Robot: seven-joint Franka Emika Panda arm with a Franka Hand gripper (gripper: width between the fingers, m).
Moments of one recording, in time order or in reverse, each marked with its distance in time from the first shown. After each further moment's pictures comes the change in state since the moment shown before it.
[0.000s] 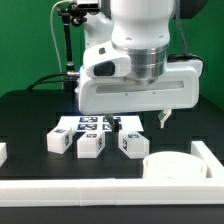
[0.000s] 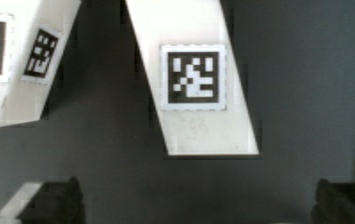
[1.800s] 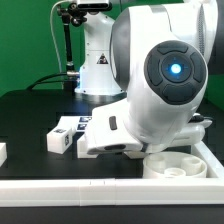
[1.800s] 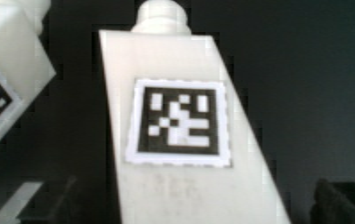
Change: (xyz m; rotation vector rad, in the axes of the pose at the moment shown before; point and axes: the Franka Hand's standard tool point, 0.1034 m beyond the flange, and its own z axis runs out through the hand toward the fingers) arm 0.002 -0.007 0.057 0.004 -0.551 -0.028
